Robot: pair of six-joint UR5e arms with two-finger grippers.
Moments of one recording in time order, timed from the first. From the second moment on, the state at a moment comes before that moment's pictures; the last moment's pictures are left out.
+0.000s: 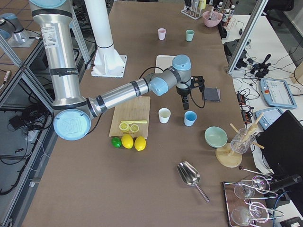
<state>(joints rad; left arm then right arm) -1.24 -1.89 -1.47 -2.13 -2.26 -0.51 1.19 -1.43 1.84 -1.34 2.21 0.63</state>
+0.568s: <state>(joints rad) -1.11 -2.02 -1.30 -2.14 -2.14 -0.55 1.16 -1.43 1.83 -1.33 2.19 0.64</state>
